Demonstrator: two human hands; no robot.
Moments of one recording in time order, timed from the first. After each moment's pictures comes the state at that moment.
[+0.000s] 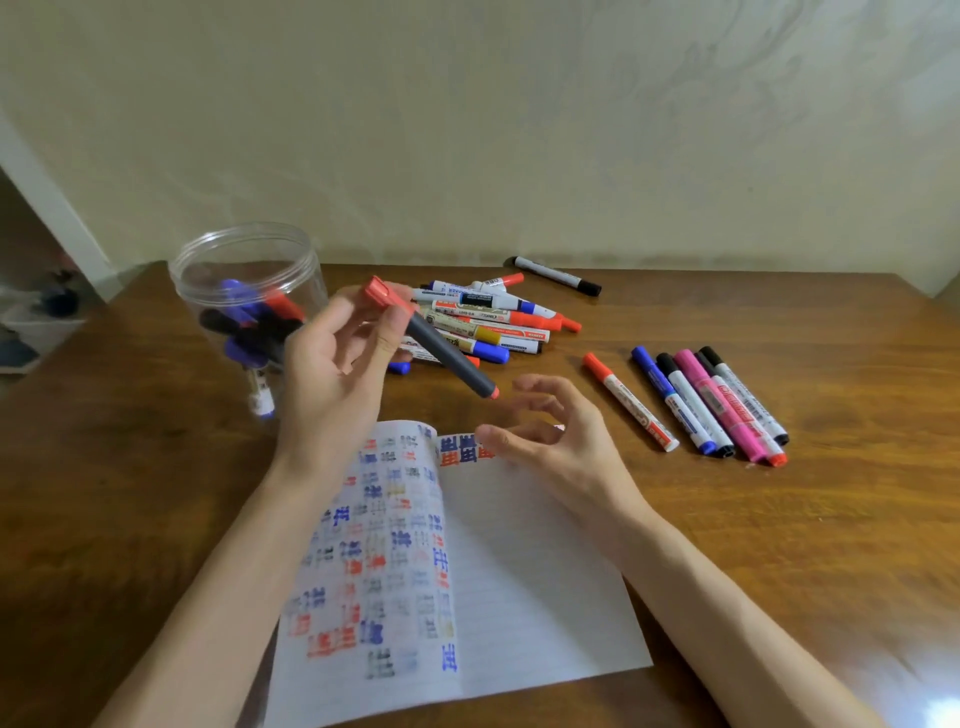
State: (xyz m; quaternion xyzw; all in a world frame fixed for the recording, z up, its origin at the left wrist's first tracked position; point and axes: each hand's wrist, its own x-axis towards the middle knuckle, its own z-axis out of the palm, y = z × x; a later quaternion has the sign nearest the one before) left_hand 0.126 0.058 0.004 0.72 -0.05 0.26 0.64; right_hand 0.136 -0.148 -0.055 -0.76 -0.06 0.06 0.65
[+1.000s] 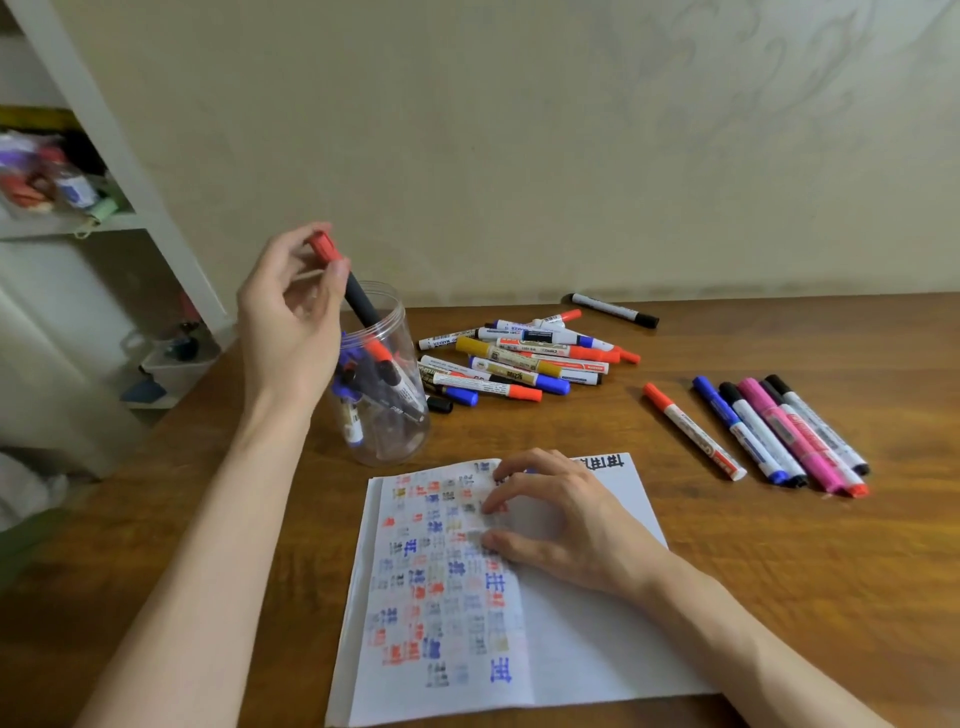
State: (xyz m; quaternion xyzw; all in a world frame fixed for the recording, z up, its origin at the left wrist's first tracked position) left_hand 0.145 0.144 0.065 0.78 -0.01 0.42 0.47; right_hand 0.120 -0.123 -0.067 -0.87 -0.36 0.02 0.34
